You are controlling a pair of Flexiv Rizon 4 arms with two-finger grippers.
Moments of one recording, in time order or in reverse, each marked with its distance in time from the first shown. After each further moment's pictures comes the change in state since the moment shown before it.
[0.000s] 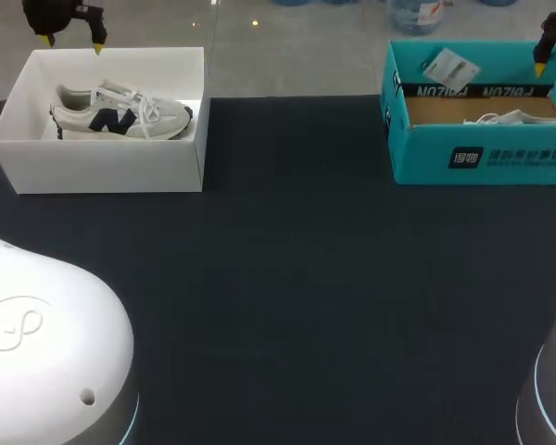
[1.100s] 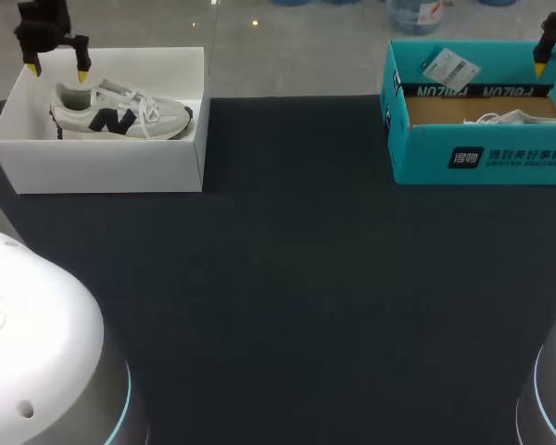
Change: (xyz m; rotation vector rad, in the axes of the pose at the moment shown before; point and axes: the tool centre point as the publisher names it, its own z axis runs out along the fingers) left arm 0.053 0.002 0.094 0.192 0.026 -0.039; right arm 0.000 0.000 0.000 0.000 0.000 0.000
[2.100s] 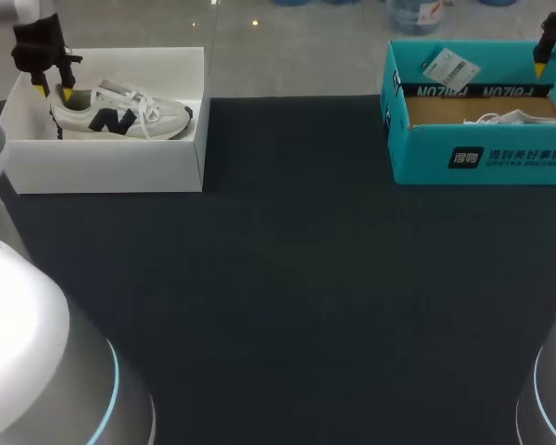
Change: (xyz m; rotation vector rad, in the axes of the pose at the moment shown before) left arm 0.018 0.005 0.056 0.020 -0.042 0.010; right arm 0.000 0.000 0.000 0.000 0.000 0.000
